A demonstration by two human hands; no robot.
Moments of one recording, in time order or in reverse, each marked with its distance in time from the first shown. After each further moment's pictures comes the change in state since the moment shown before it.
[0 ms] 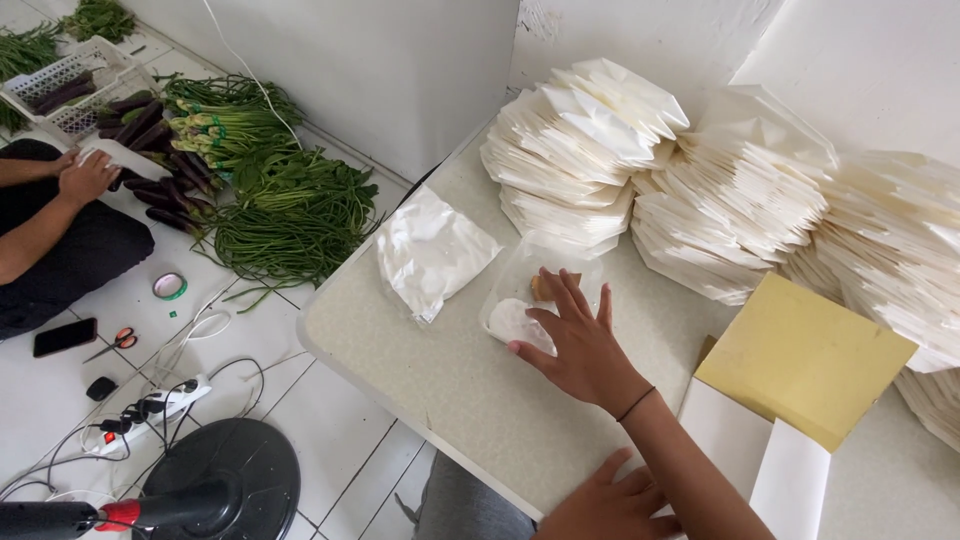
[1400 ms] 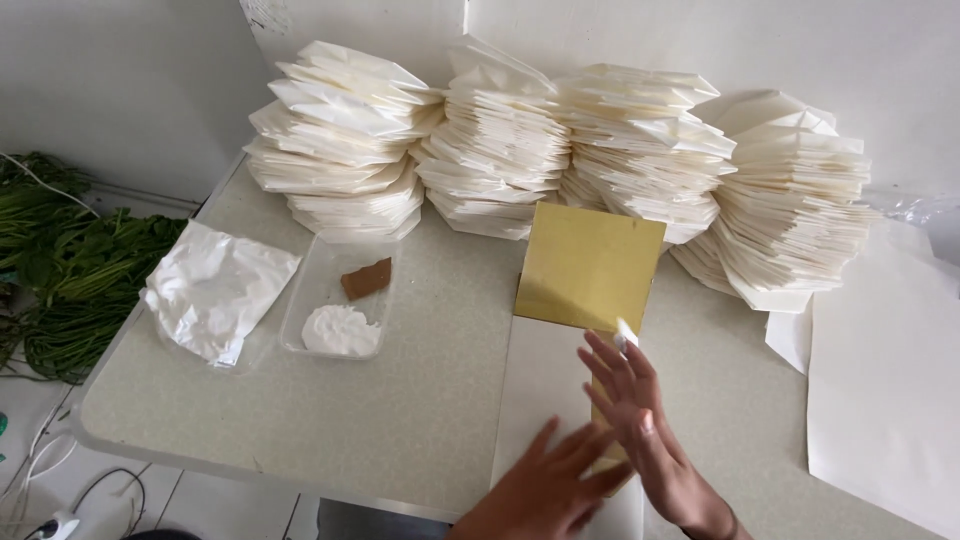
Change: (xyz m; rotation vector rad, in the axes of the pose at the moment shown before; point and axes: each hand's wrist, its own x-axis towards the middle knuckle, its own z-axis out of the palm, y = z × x) left_hand 0.067 0.071 -0.038 -0.224 -0.277 0.106; right_hand -0.261 0.088 -0.033 1.313 0.504 0.140
